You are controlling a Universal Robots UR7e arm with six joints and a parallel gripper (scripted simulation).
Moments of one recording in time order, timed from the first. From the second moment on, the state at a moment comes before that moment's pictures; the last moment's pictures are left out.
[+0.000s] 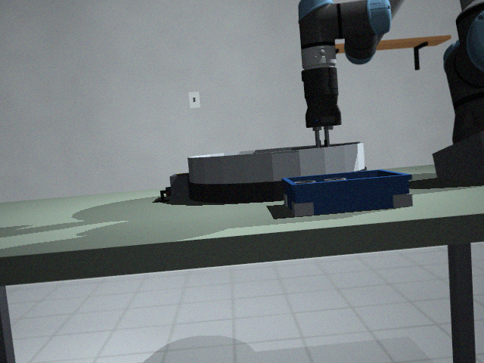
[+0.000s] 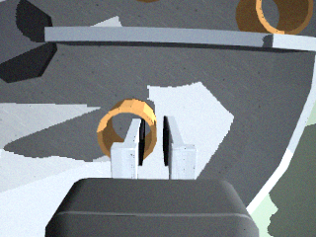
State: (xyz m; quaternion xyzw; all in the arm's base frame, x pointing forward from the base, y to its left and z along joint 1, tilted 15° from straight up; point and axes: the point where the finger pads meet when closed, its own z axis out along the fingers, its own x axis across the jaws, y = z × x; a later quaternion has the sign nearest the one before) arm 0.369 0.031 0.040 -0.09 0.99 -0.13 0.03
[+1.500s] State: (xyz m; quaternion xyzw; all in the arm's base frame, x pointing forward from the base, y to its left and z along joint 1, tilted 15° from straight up) arm 0.365 0.043 0.088 -0.09 0.99 -0.13 0.03
